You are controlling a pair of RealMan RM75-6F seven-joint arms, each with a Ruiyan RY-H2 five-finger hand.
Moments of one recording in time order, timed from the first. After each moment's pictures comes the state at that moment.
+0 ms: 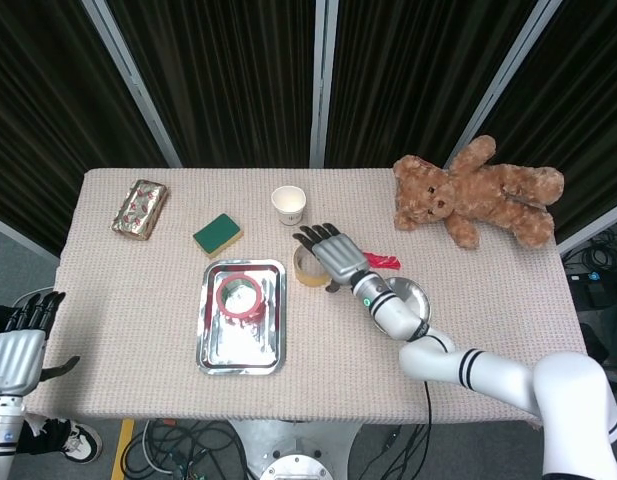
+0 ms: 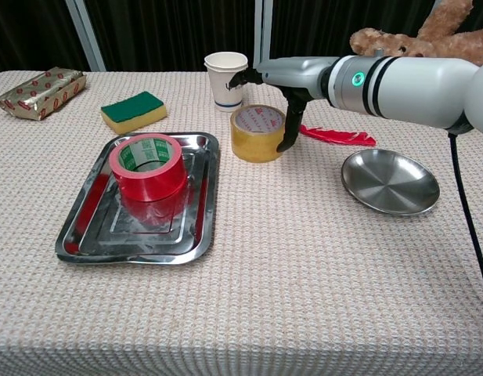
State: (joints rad) left arm -0.13 -1.27 0.05 -1.40 1.40 1.49 -0.01; right arm 1.05 -1.66 0.30 -1.19 -1.00 0.59 -0.29
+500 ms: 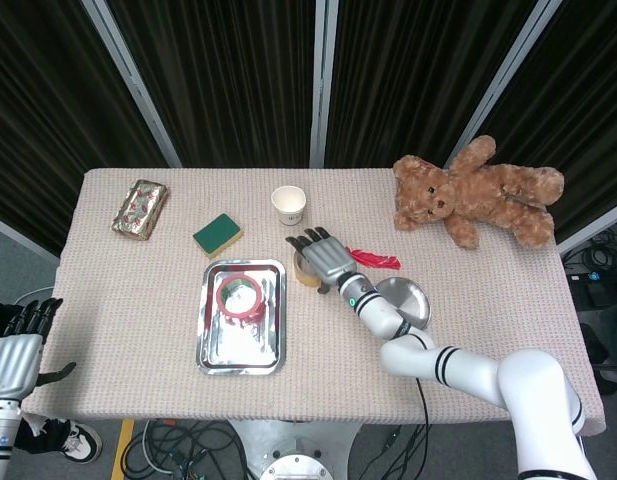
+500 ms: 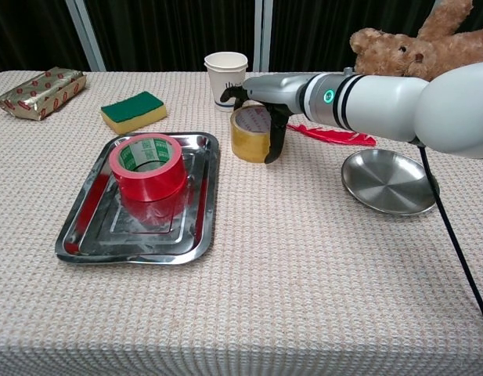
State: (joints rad) left arm -0.11 -1.25 0.04 -1.41 1.40 1.44 -0.02; right arm 1.11 -1.77 0.26 -1.07 -0.93 0.60 -0.31
